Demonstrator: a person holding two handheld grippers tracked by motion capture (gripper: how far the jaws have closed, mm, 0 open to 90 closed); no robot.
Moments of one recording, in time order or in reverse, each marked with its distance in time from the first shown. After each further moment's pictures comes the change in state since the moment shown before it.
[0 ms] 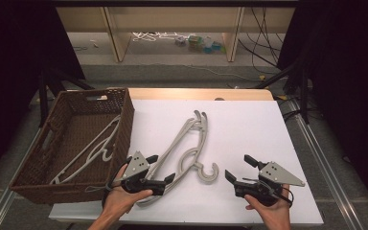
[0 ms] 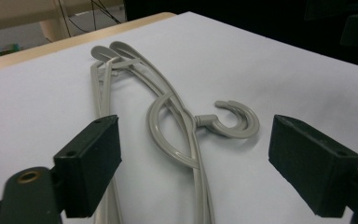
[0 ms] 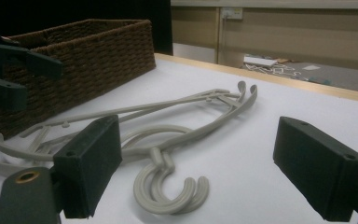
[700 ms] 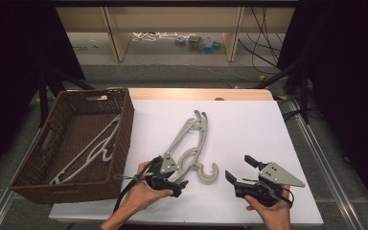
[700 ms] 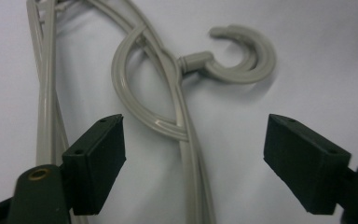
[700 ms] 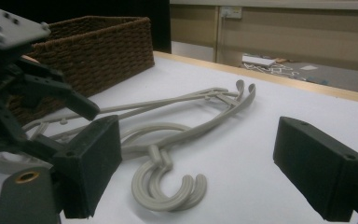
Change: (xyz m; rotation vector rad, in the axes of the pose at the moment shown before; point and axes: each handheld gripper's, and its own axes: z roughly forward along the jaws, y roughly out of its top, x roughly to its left) left arm -0.013 -0.003 0.066 0.375 -0.001 0.146; right arm 0.001 0.000 -0.002 0.009 -0.015 -0.010
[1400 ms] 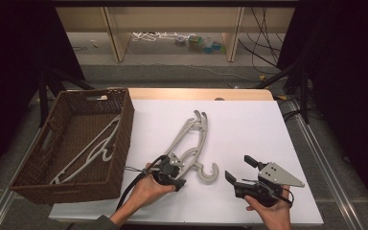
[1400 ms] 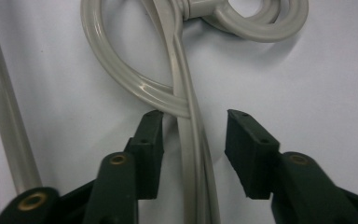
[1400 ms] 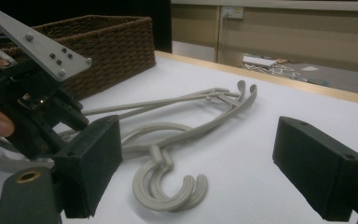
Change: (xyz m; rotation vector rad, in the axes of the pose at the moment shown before) left arm 0.007 0.003 0.021 0.167 -0.074 -0.067; right arm 0.001 0.001 0.000 0.005 0.011 -0.002
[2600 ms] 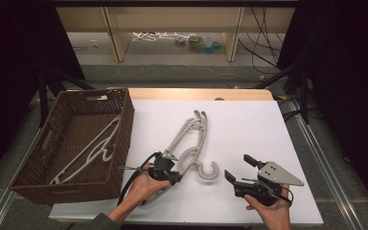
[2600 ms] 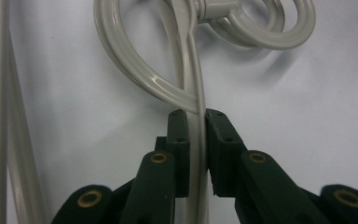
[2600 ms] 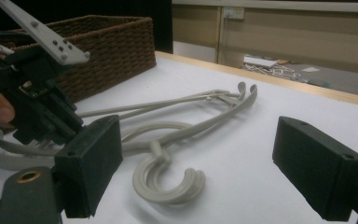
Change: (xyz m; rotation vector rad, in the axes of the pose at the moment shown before) left arm 0.016 -0.002 -0.010 -0.007 -0.070 -0.093; right arm 0.000 0.001 0.002 0.002 -0.007 -0.003
